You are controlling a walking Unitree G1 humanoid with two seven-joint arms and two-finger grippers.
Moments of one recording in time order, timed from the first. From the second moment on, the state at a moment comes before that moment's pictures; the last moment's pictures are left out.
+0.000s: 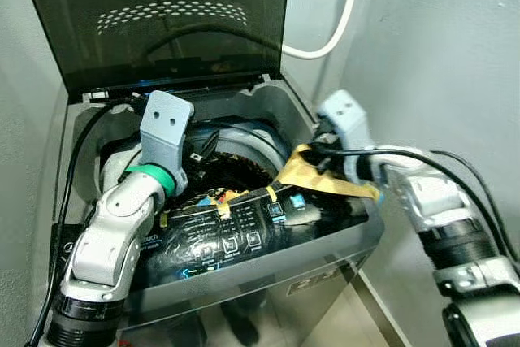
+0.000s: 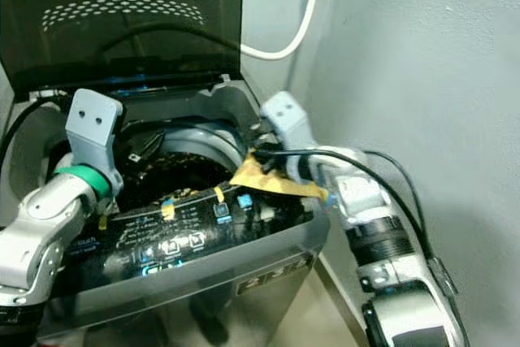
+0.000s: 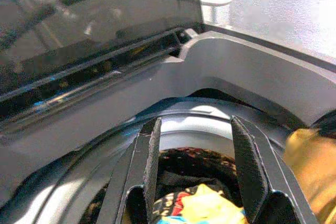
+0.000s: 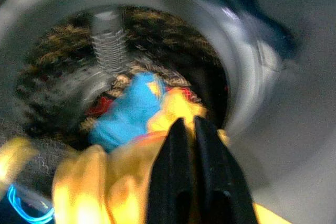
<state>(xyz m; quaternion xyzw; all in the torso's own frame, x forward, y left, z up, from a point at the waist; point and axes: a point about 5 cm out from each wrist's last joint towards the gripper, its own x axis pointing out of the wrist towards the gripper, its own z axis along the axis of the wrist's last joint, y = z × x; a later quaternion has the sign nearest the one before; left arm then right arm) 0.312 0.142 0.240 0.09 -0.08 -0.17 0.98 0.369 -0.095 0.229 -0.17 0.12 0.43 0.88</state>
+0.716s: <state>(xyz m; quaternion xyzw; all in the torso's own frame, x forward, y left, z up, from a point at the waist) 0.309 0.145 0.238 0.09 -0.08 -0.15 0.98 0.382 -0.057 0.369 0.01 -0.17 0.38 0.91</state>
